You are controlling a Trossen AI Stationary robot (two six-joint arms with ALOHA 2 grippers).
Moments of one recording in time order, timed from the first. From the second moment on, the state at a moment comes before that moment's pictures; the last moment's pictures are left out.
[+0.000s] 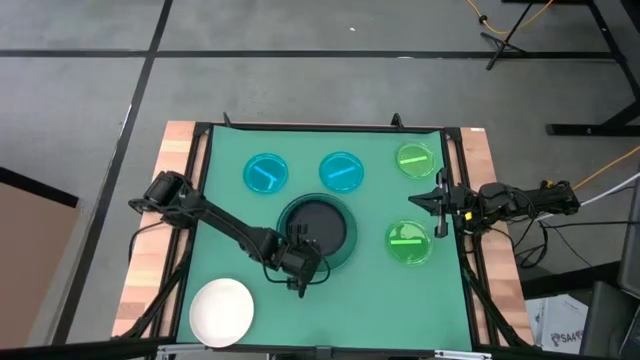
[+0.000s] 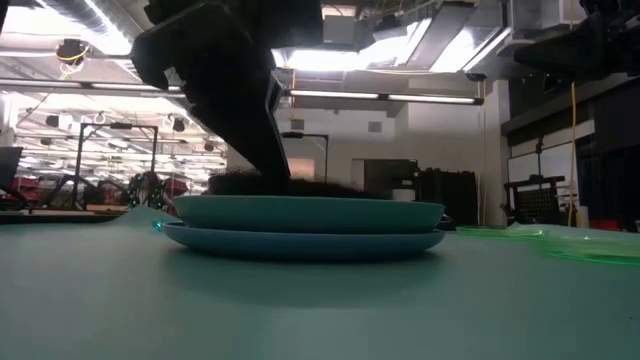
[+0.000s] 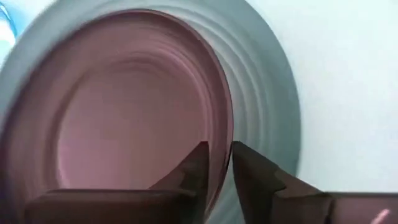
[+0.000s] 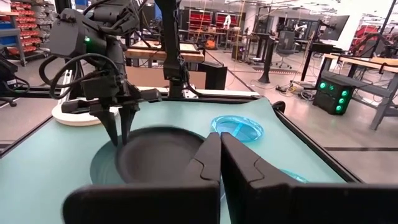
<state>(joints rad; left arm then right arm) -0.39 1.87 1.27 -0.53 -0.38 -0.32 0.22 0.12 0.23 -0.13 0.30 -0.08</state>
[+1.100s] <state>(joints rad) -0.71 2.21 2.03 -1.15 -0.22 -1.10 0.22 0.22 0.23 -0.12 0.12 0.04</state>
